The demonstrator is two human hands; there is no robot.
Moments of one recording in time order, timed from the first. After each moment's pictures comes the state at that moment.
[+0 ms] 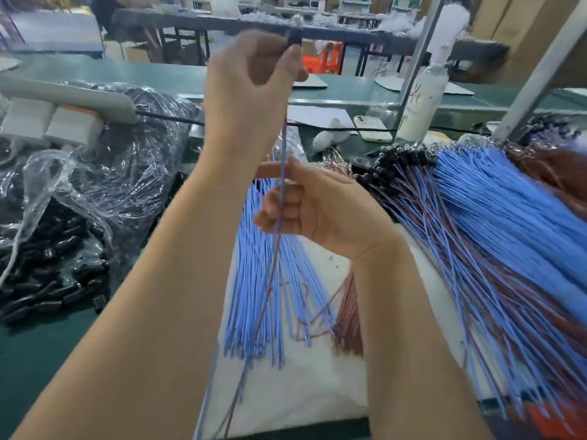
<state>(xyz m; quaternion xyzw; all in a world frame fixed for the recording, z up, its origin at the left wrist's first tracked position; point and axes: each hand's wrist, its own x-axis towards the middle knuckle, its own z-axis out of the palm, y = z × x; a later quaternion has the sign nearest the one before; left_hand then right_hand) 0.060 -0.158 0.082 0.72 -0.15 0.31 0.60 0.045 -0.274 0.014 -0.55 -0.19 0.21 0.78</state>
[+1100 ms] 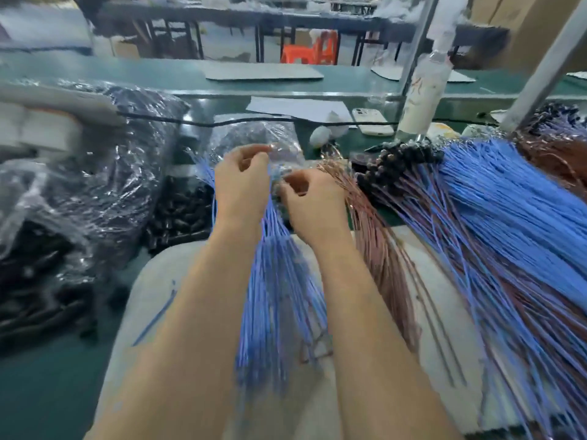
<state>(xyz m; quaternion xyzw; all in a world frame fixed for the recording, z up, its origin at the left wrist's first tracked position) 0.107 -0.169 -0.011 0.66 0.05 0.15 0.74 0.089 -0.255 -0.018 -0.88 0.02 -0.16 0.45</state>
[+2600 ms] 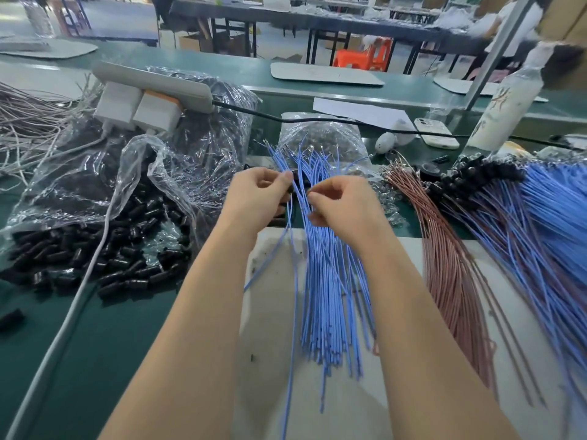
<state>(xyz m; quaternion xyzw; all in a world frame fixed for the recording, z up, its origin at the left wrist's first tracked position) 0.083 -0.072 -0.024 0.74 0.08 0.07 0.66 0.076 -0.203 -0.010 -0.86 -0.03 -0.01 0.51</state>
